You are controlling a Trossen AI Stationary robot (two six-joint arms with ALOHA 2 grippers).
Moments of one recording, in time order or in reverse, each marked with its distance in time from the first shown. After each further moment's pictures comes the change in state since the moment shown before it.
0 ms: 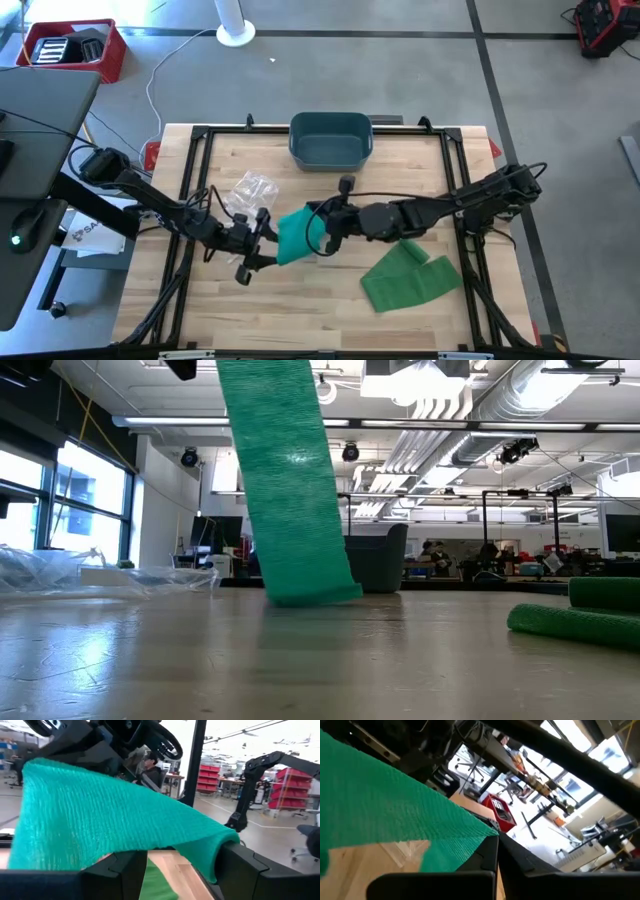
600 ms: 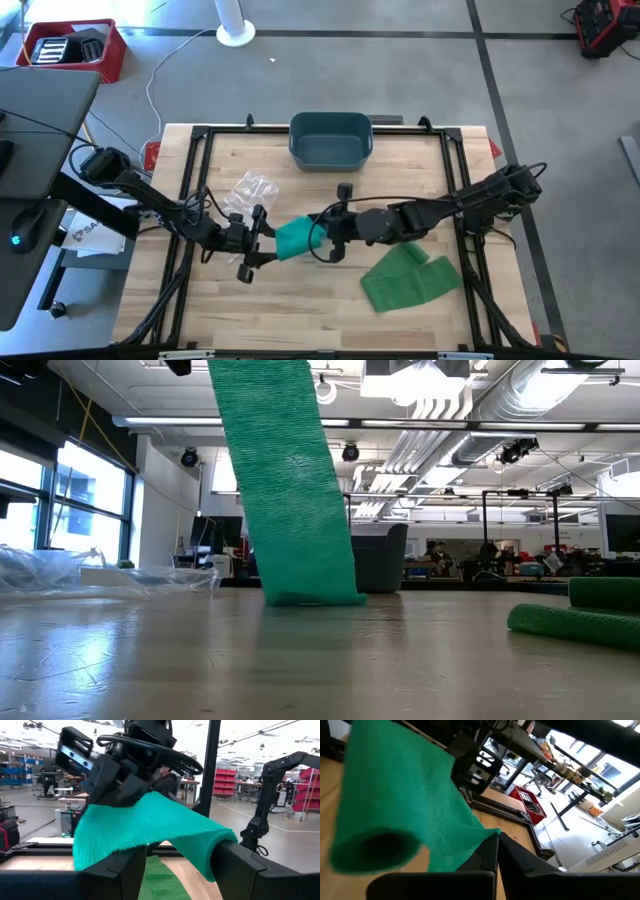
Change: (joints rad) left arm -0.020 -0.001 0.000 0.036 -0.100 0.066; right arm 0.022 0.000 0.000 -0.115 -0.093 0.165
